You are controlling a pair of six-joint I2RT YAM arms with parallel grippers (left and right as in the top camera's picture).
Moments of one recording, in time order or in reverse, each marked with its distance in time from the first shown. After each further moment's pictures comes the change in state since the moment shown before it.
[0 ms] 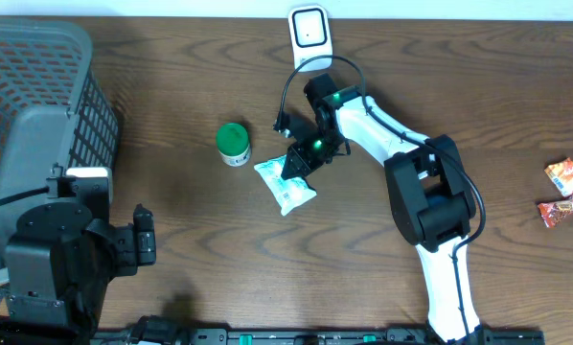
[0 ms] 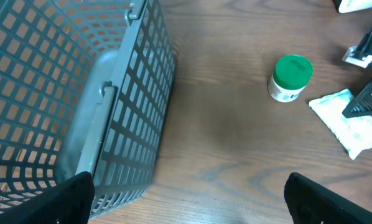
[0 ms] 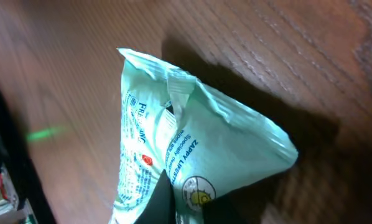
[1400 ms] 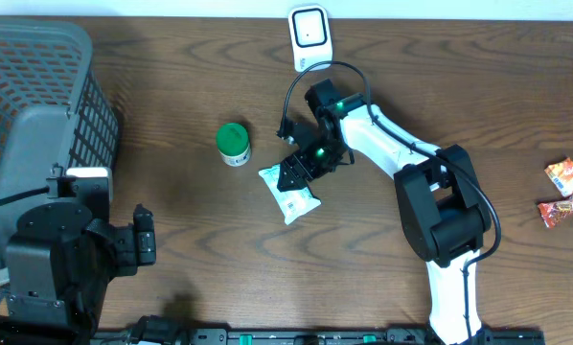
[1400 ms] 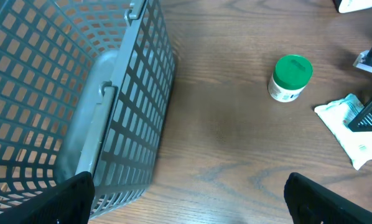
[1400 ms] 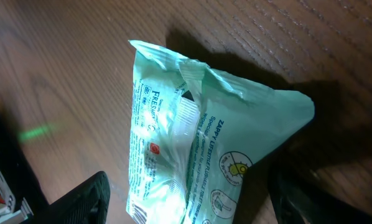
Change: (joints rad) left arm 0.000 0.000 0.000 0.000 0.000 0.000; right arm 0.021 -0.129 -0.138 0.043 0.074 0.074
